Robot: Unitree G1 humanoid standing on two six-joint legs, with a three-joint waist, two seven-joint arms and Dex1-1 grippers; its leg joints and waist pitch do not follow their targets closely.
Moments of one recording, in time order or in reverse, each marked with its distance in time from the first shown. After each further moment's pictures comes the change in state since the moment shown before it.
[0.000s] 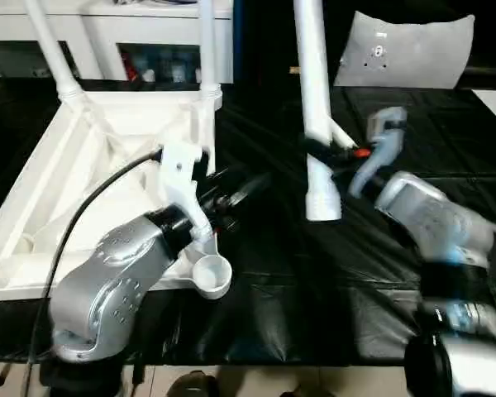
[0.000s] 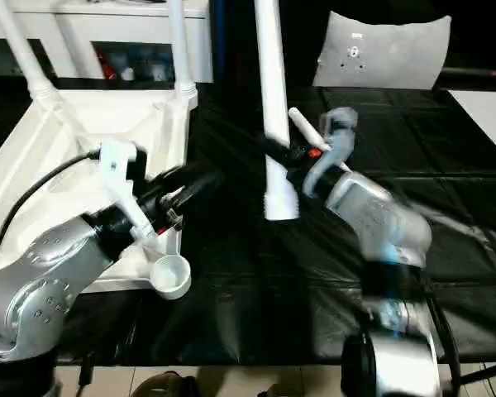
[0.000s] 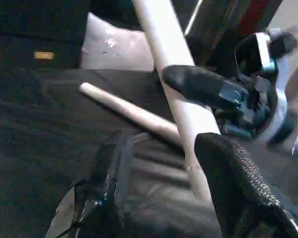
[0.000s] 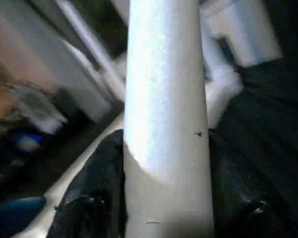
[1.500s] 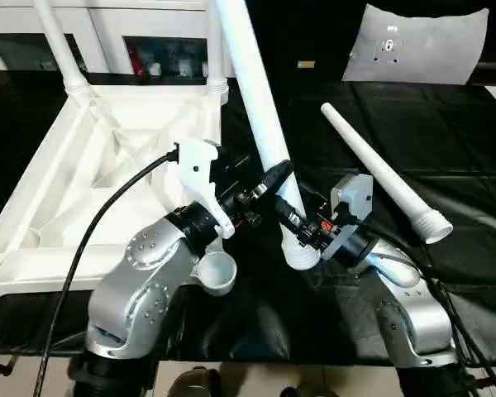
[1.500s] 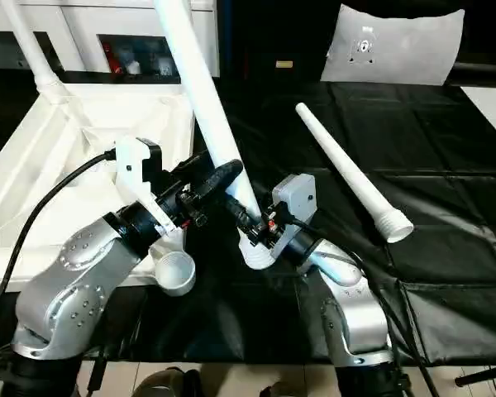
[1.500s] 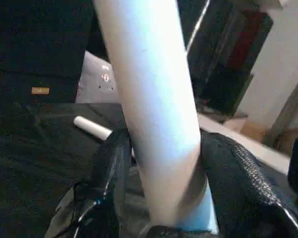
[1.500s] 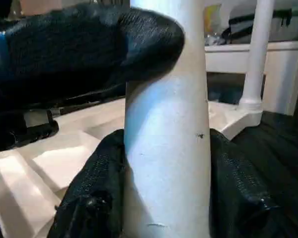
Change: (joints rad) left arm 0.054 -0.056 -0.151 0.079 0.065 -0.325 0.035; right arm 0.389 0.065 0.442 -0.232 -0.383 -0.699 -0.026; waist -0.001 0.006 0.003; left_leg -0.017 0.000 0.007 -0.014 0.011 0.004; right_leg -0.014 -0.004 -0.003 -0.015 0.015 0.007
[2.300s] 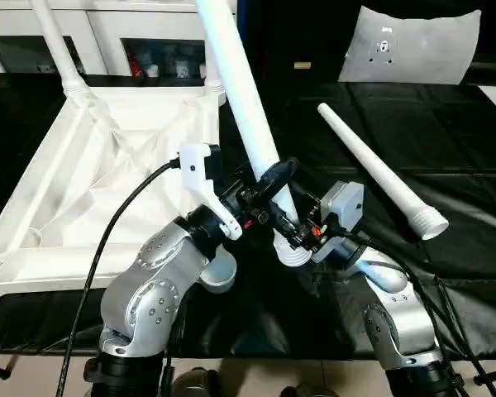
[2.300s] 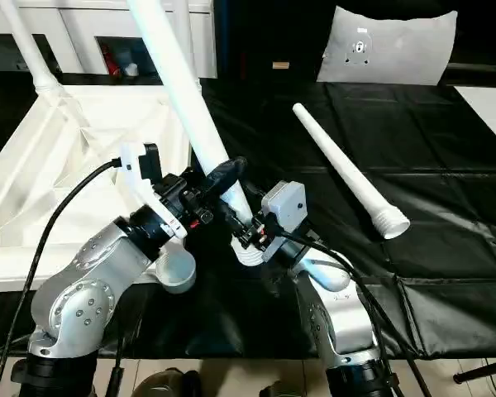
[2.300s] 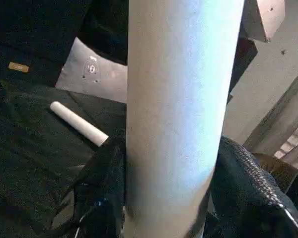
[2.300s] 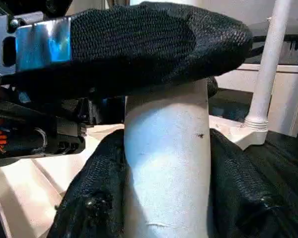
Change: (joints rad) left arm 0.001 -0.058 0.050 0.041 -0.132 0.063 0.015; right arm -0.002 -0.002 0.055 0.060 -0.029 -0.136 0.012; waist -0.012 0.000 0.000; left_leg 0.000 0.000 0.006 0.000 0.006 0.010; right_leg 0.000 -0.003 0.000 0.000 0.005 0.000
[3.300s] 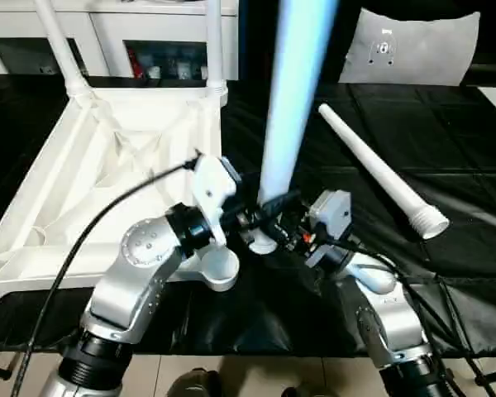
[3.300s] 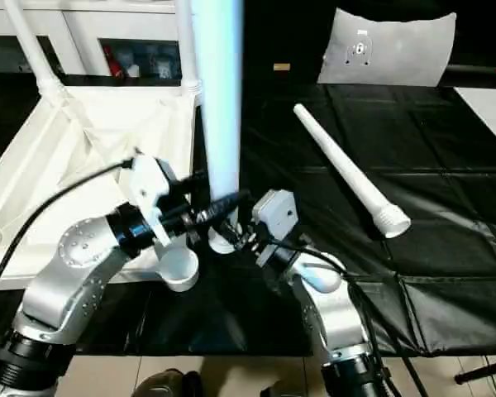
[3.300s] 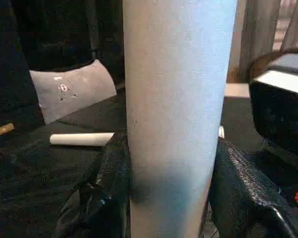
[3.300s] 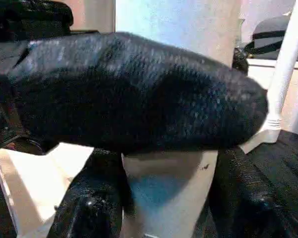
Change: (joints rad) left arm -0.051 0.280 -0.181 0.171 0.332 -0.435 -0.335; right arm -0.027 -0.003 0.030 0.153 -0.027 -0.125 0.019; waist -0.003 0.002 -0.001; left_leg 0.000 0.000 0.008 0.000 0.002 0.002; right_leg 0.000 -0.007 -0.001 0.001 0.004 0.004
